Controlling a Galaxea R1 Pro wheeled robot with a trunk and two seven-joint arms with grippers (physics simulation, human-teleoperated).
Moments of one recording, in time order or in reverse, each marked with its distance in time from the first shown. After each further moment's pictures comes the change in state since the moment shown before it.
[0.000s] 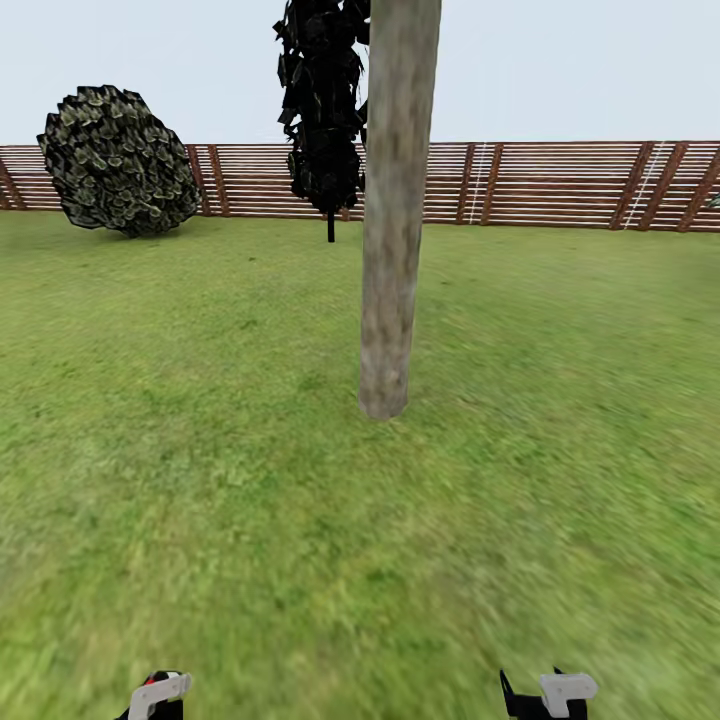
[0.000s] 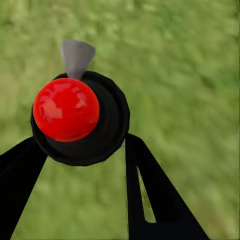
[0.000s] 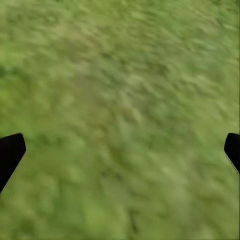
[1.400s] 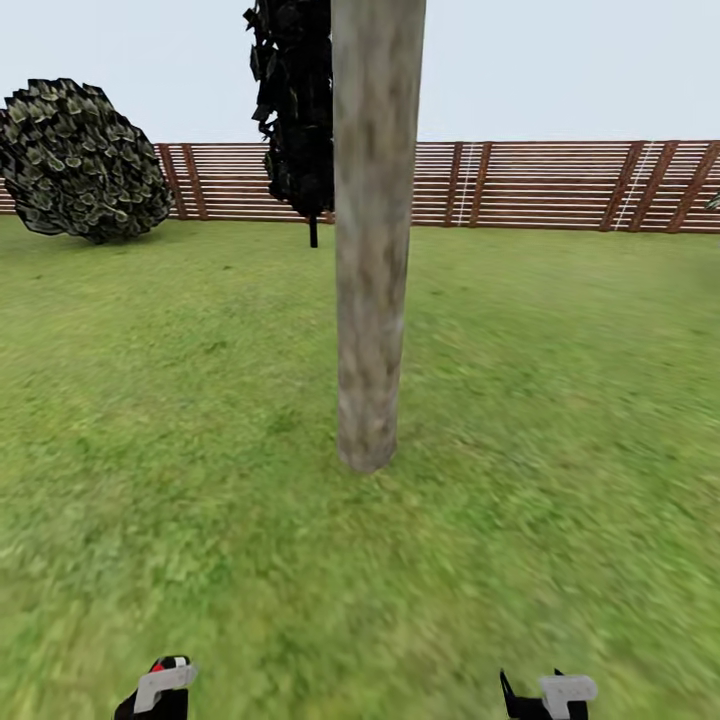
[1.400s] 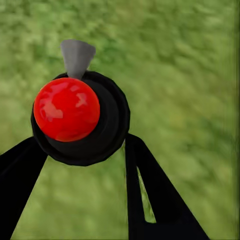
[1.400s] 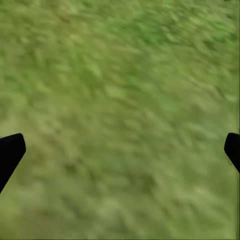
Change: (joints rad) left arm -0.001 0.001 -0.015 -0.041 -0.051 0.001 -0.010; right arm 0.000 0.000 -0.002 0.006 -0.001 -0.003 0.001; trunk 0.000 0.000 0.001
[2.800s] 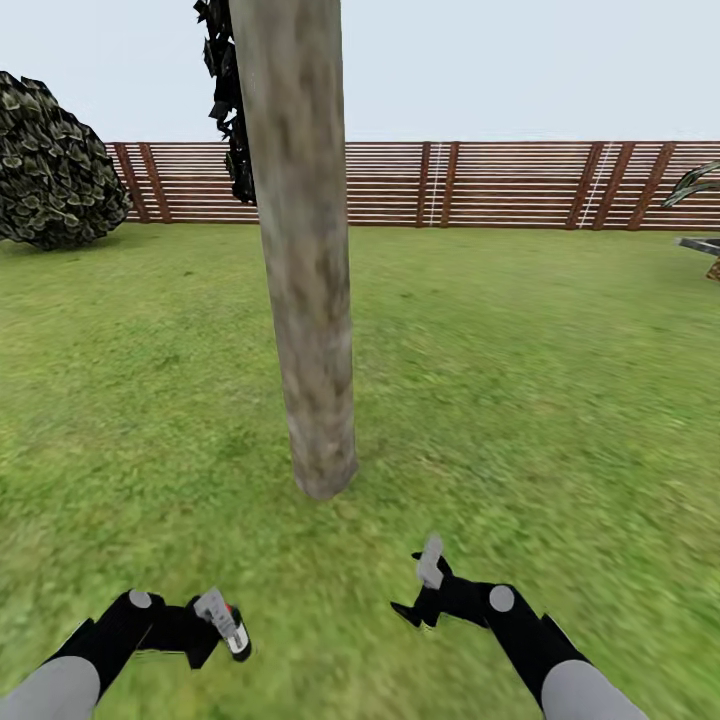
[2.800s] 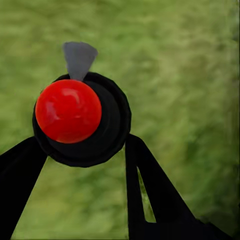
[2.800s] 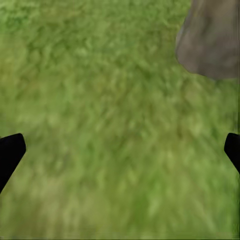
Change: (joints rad) left arm -0.347 0.094 -0.038 -0.014 -0.707 0.373 -0.875; right arm -0.314 0.124 0.008 -0.200 0.616 0.256 0.659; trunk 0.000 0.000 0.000
